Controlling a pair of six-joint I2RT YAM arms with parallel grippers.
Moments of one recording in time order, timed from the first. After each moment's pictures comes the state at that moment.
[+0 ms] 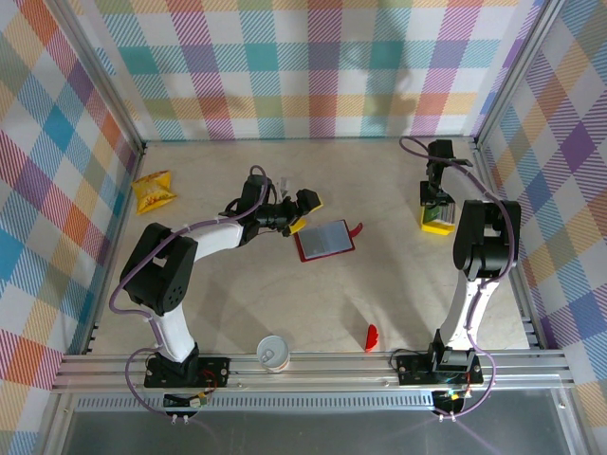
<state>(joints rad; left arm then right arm) -0.46 1.81 1.04 0.23 0.61 -1.04 -0.03 2.01 1.54 -0.73 0.29 -0.01</state>
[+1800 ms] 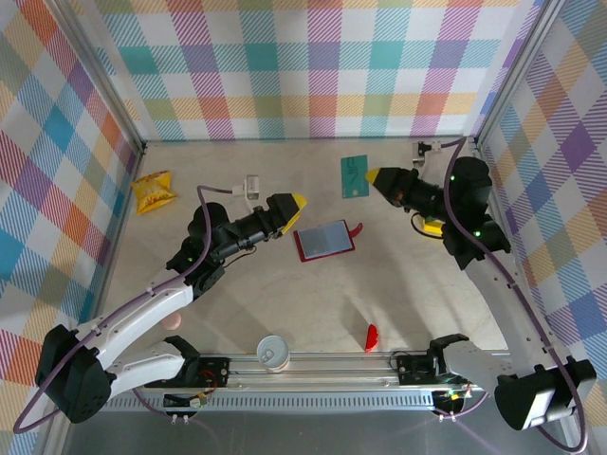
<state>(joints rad) -0.63 1.08 0.76 0.37 0.42 -1.22 0.26 1.05 1.07 -0.13 -0.74 0.96</state>
